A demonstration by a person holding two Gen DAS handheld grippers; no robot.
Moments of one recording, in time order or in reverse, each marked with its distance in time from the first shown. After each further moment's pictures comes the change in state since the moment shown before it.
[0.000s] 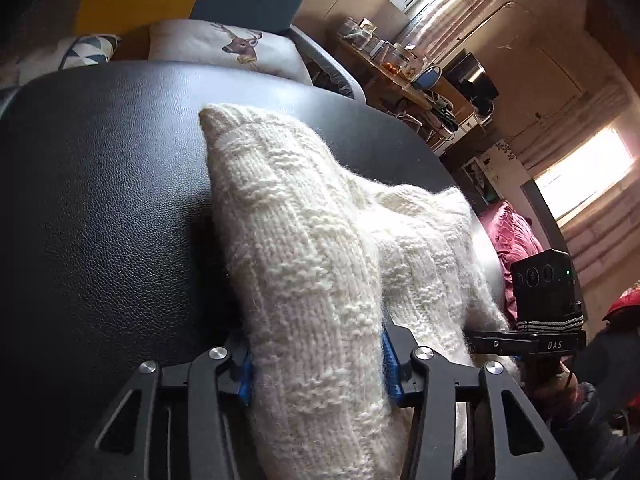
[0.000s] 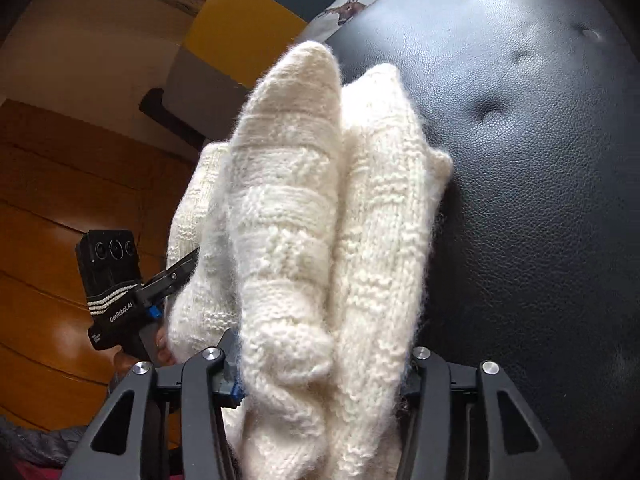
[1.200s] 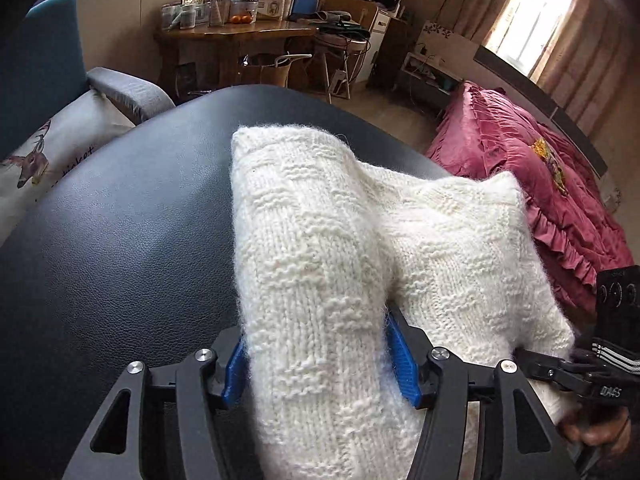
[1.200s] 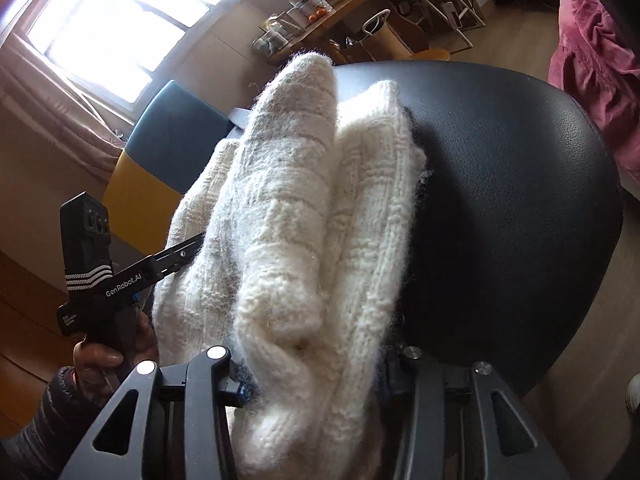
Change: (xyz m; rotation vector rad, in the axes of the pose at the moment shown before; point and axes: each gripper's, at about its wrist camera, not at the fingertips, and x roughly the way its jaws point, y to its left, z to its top) left arm 0.263 -0.257 0.114 0.505 0.188 0.053; right arm -0.202 -0.180 0.033 0.273 -0.492 -0.287
